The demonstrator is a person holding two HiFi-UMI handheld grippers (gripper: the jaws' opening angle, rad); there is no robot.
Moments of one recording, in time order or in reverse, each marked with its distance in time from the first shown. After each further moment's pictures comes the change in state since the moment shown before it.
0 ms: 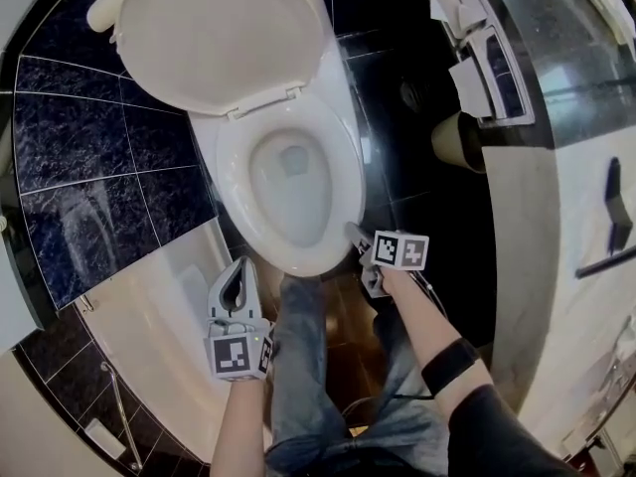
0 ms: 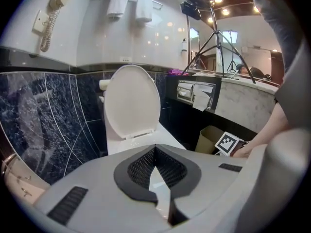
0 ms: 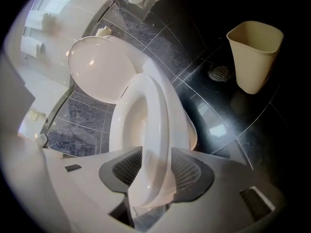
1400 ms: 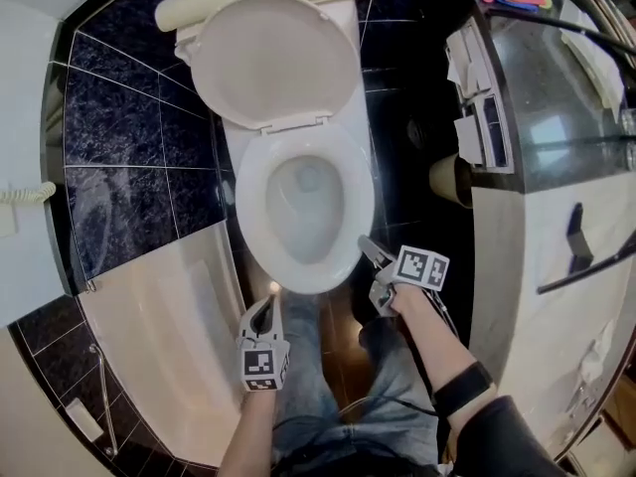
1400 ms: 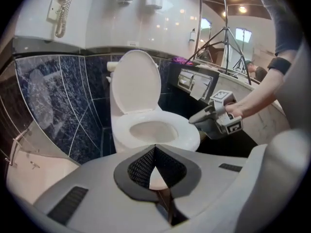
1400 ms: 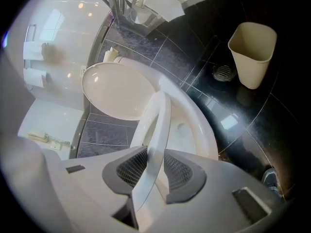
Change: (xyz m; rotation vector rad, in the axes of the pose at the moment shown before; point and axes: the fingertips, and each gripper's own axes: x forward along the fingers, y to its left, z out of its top) left arm -0.065 -0.031 -0.061 -0.121 0.219 -0.034; right arm -0.084 0.100 0.052 0.138 -0.029 0.132
